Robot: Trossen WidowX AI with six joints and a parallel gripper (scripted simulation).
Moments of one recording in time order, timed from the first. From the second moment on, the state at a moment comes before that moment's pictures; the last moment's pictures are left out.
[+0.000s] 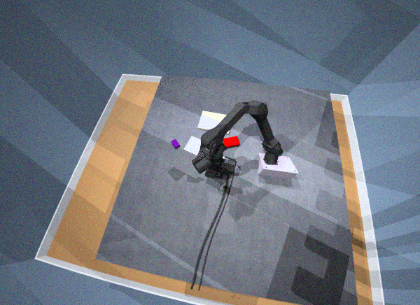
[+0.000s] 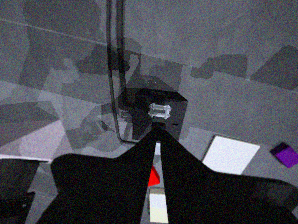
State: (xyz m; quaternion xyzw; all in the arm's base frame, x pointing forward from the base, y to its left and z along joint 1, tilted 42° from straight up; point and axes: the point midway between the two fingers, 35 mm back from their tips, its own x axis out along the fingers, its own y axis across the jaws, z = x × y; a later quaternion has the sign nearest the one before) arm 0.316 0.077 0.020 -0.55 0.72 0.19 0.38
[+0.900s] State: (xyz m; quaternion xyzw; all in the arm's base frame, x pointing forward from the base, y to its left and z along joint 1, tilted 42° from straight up) arm 0.317 0.076 0.016 -0.55 0.72 0.19 0.38
